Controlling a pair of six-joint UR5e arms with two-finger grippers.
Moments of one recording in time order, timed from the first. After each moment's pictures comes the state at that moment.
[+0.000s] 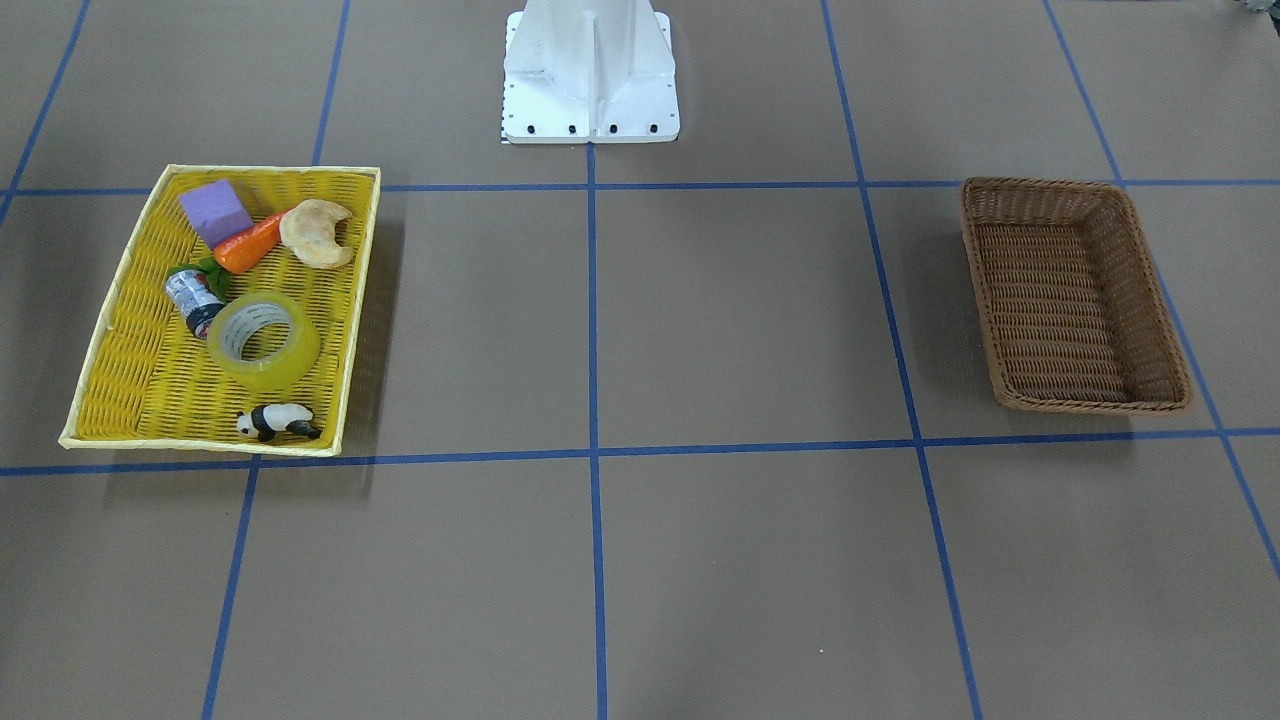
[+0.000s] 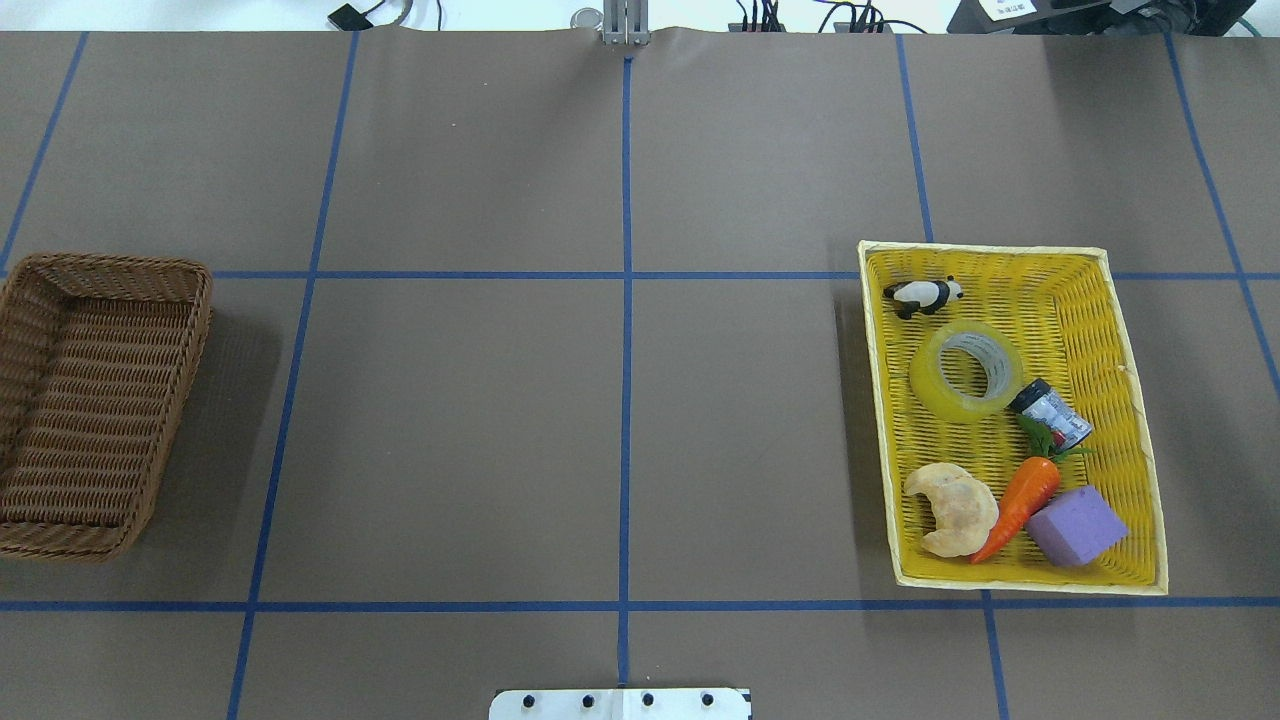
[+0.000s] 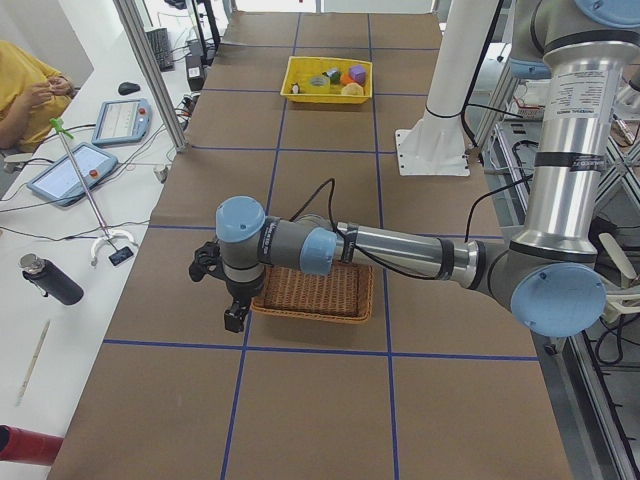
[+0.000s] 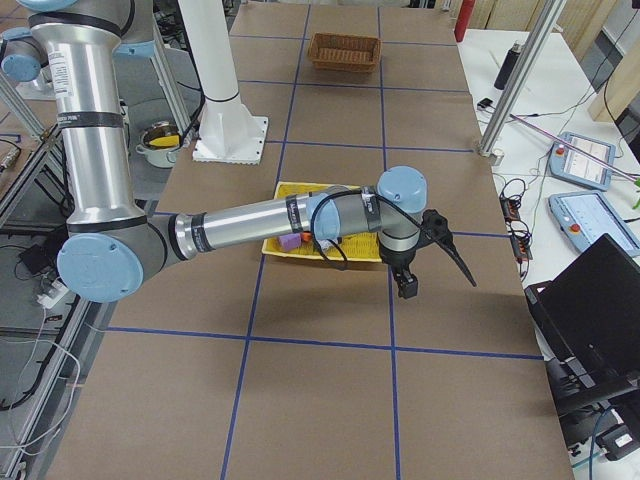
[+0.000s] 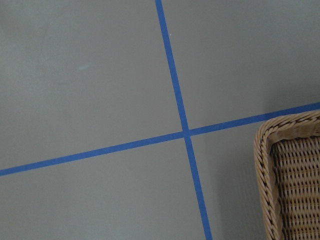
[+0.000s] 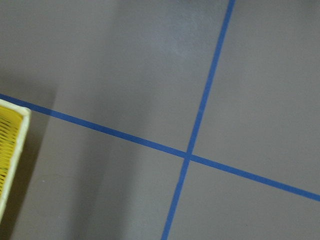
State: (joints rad) left arm -1.54 -1.66 -1.66 -1.65 -2.27 0.10; right arm 1.51 -1.47 1.73 -1.56 2.35 -0.19
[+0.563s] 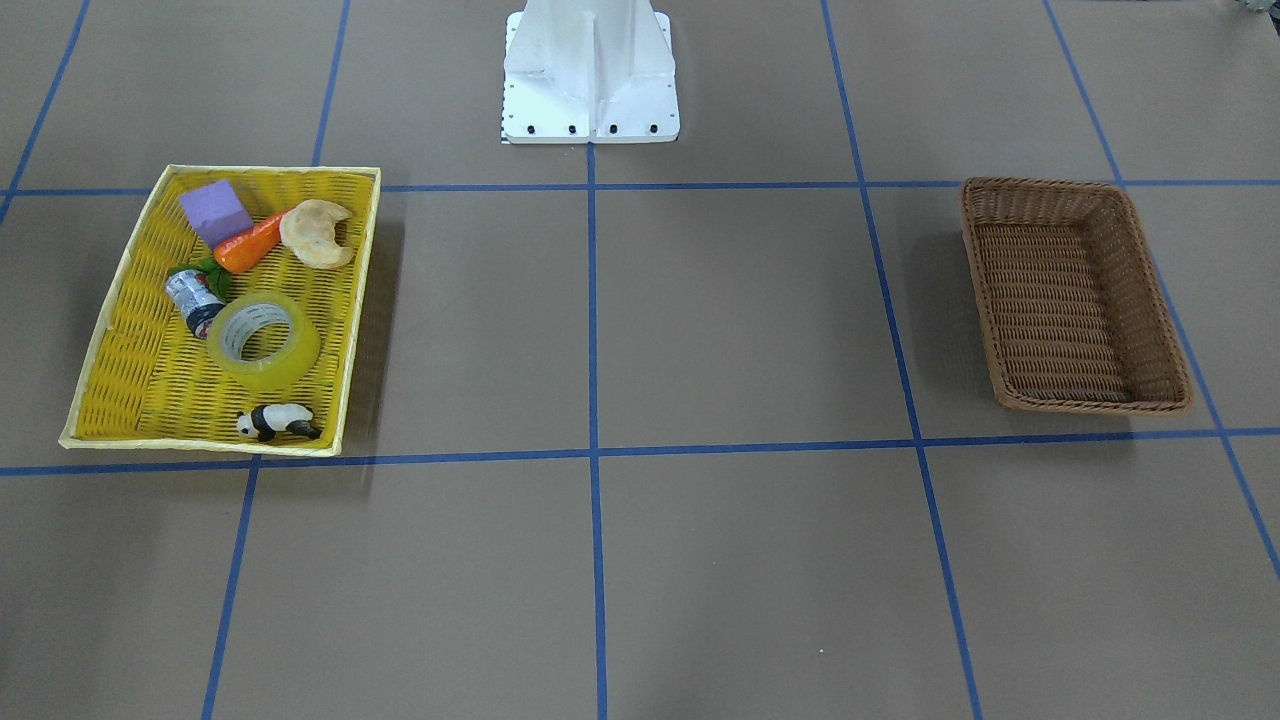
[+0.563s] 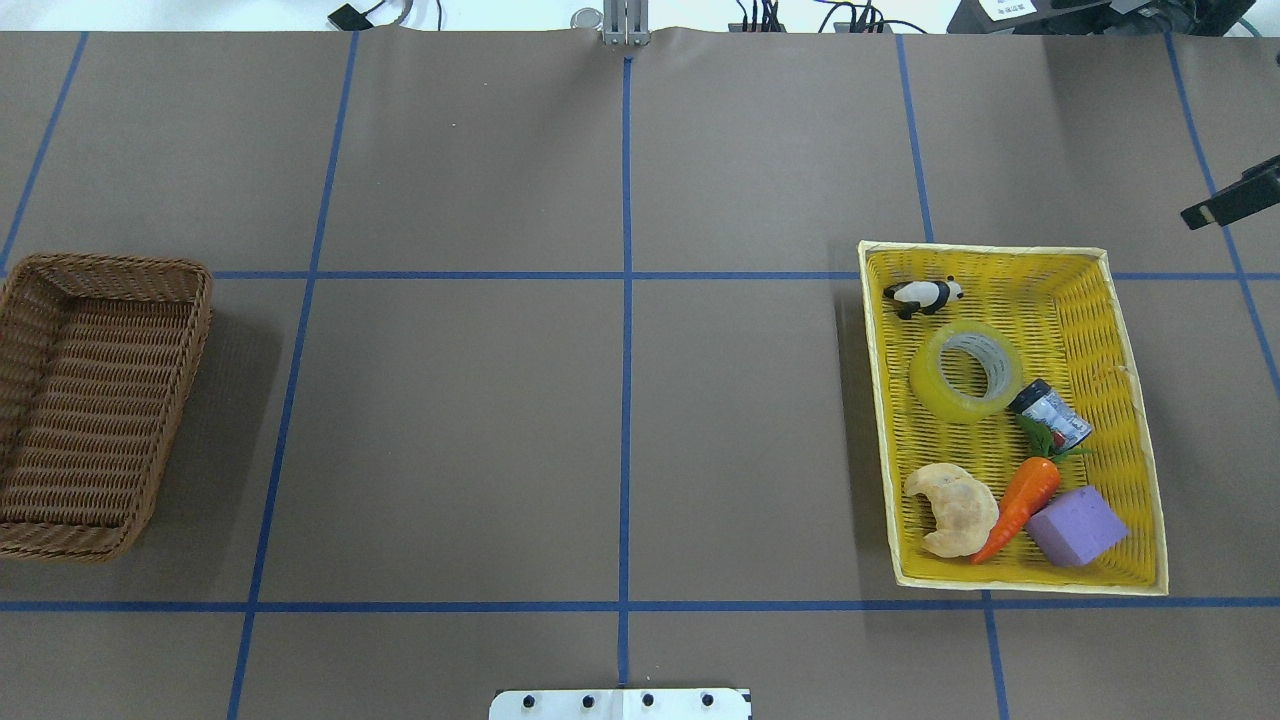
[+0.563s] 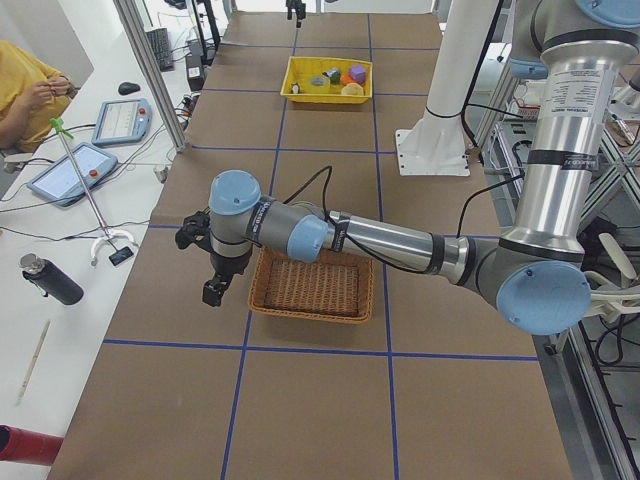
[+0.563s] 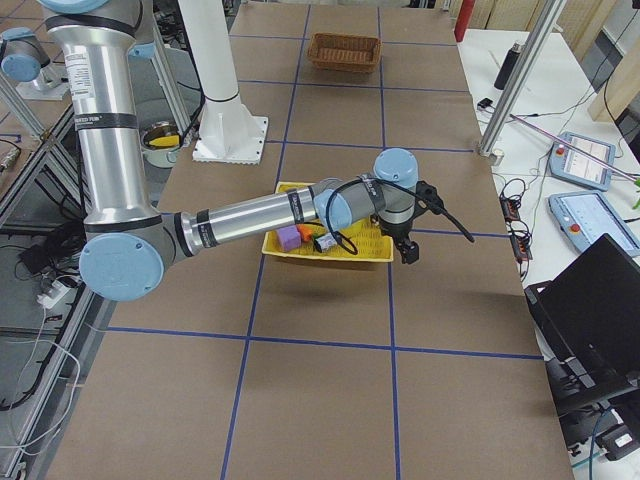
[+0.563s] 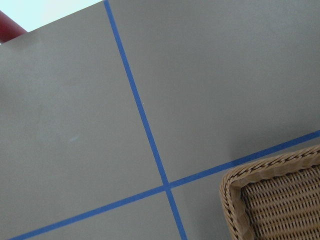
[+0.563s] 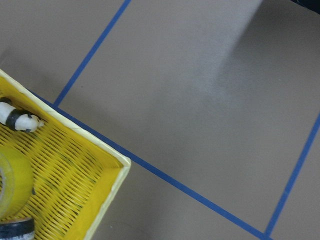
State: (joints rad) left arm -1.54 -1.70 -1.65 -1.74 -2.27 0.10; right arm 1.27 -1.47 1.74 -1.27 2.35 0.08
